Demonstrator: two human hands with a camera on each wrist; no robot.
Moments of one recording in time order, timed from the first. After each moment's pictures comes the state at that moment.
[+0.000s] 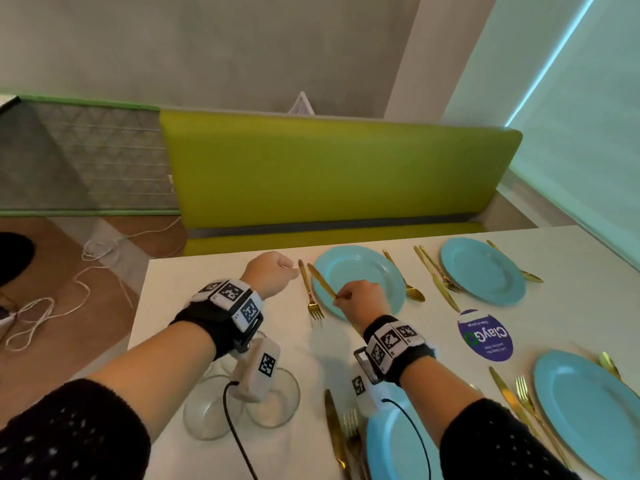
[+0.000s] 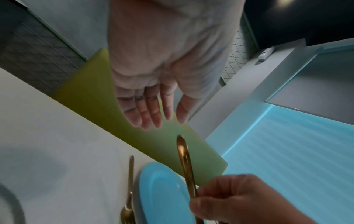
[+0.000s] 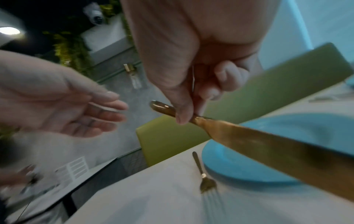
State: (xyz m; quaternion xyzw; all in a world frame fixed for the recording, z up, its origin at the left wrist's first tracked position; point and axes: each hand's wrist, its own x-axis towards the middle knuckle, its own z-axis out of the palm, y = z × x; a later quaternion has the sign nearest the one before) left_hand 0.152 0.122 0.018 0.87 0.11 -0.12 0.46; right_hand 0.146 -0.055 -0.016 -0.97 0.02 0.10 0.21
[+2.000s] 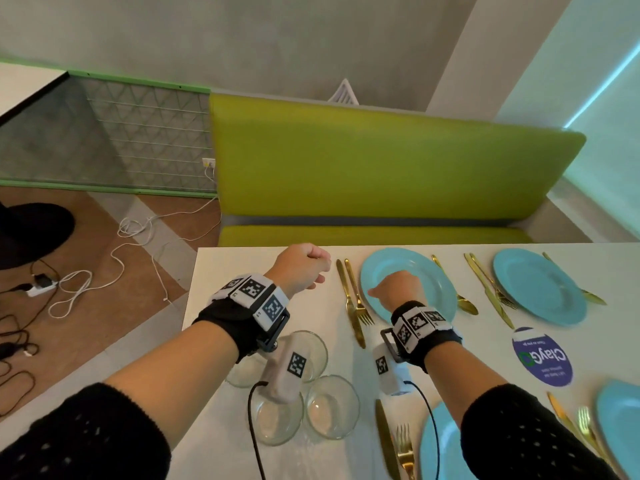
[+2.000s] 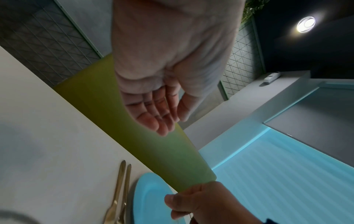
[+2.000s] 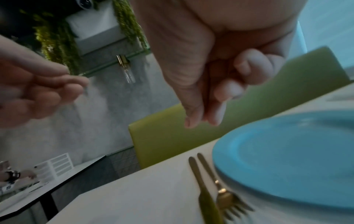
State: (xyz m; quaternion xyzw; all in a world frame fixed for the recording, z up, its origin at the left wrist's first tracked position) left_hand 0.154 0.178 0.021 0.77 0.11 -0.13 0.61; right_hand 0.194 -0.006 -0.030 -0.98 0.11 0.12 0.09
